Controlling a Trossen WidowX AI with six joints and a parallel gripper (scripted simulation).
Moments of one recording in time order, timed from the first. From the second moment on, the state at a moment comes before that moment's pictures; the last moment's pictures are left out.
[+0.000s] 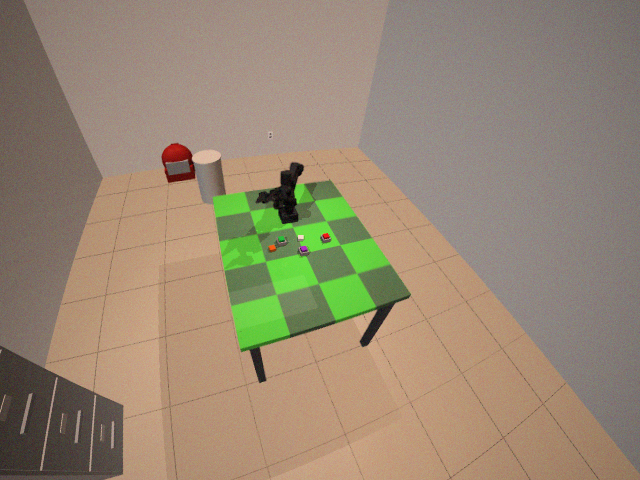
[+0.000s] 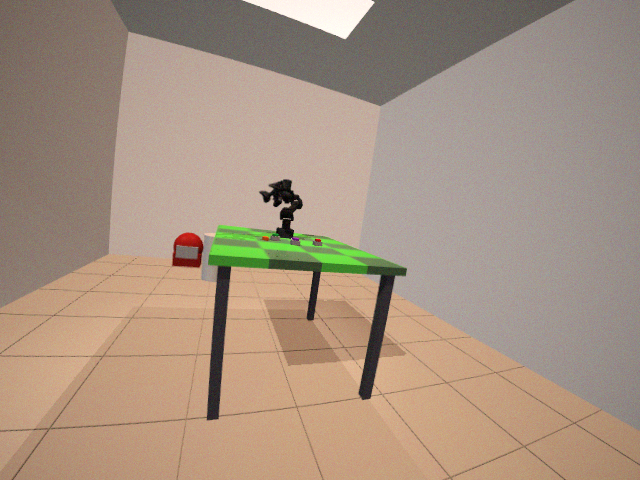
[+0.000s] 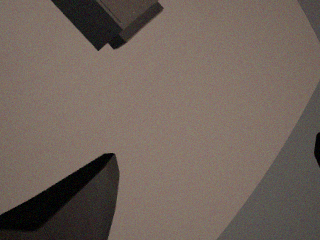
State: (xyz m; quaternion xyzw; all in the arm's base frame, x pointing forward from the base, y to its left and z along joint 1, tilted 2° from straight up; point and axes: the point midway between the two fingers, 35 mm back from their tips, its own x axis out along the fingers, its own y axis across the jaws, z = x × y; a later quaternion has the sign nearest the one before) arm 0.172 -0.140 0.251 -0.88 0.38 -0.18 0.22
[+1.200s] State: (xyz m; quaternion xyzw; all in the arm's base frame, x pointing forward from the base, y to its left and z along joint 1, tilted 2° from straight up) arm 0.301 -0.022 0.163 -0.37 0.48 0.11 0.79
